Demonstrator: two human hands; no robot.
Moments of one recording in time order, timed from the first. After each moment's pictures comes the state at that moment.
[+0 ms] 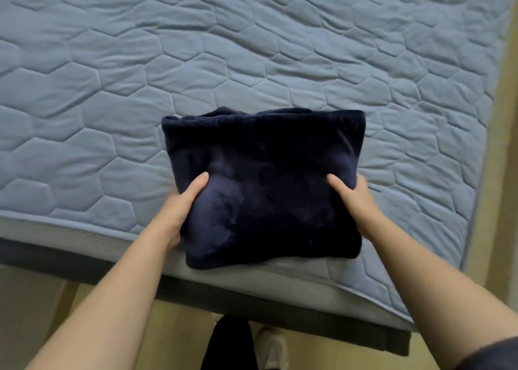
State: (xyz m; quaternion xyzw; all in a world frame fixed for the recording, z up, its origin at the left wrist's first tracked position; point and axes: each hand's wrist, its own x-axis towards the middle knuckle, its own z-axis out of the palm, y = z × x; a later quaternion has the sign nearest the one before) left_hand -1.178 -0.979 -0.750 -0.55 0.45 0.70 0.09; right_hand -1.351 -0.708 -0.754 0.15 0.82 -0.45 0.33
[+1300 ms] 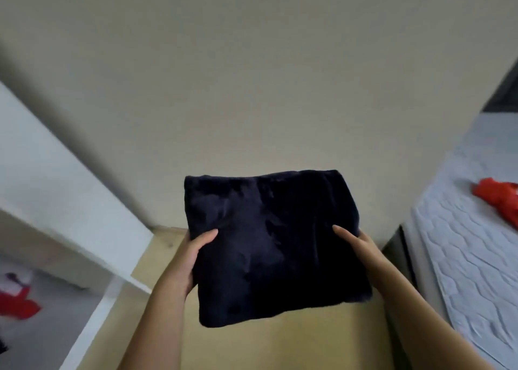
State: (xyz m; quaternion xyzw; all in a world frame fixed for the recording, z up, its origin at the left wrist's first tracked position) left_hand -0.467 -0.555 -0.142 -0.61 0.14 0.52 -0.58; right_hand -0.754 -0.720 -0.191 -0.45 0.49 -0.27 0.70
